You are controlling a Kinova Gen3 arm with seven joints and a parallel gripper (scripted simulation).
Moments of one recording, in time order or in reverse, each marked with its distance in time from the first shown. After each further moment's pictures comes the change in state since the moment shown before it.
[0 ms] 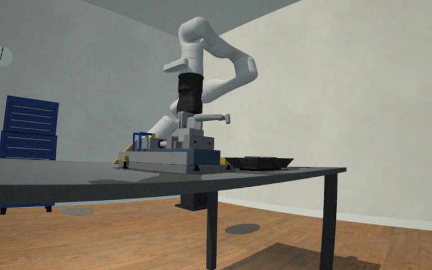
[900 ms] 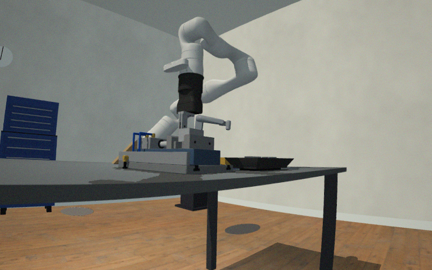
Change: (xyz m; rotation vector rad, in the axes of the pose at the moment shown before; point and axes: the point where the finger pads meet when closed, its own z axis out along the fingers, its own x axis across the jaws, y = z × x) arm -0.001 0.000 0.000 0.000 -0.002 0.000
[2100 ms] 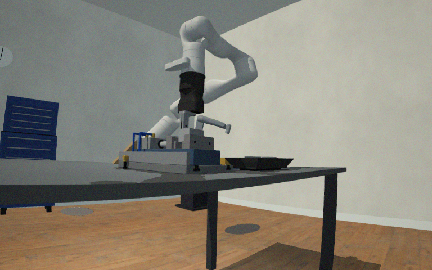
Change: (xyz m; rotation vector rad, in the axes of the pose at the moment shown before) arm -0.008 -0.002 -0.001 0.006 -0.001 -0.010
